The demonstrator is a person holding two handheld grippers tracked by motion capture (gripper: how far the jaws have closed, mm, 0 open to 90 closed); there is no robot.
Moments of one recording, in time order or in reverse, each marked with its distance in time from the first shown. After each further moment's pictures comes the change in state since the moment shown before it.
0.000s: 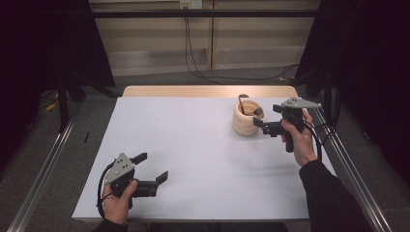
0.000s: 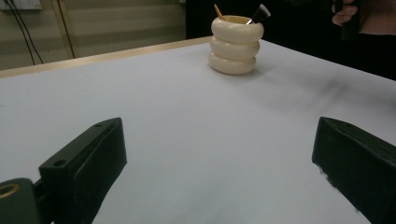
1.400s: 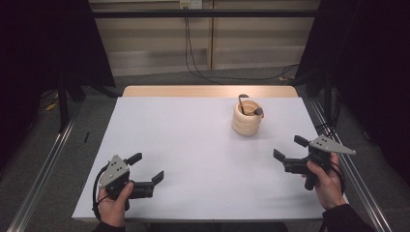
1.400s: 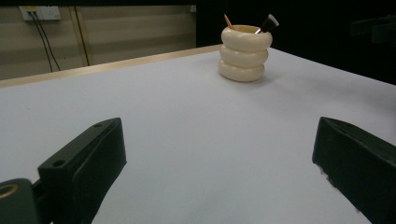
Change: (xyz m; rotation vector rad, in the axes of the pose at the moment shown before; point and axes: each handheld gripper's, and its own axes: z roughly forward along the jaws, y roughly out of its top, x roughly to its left) left arm 0.000 0.000 -0.012 -0.035 0.042 0.001; right arm 0.025 -0.073 -0.091 -0.087 -0.054 0.053
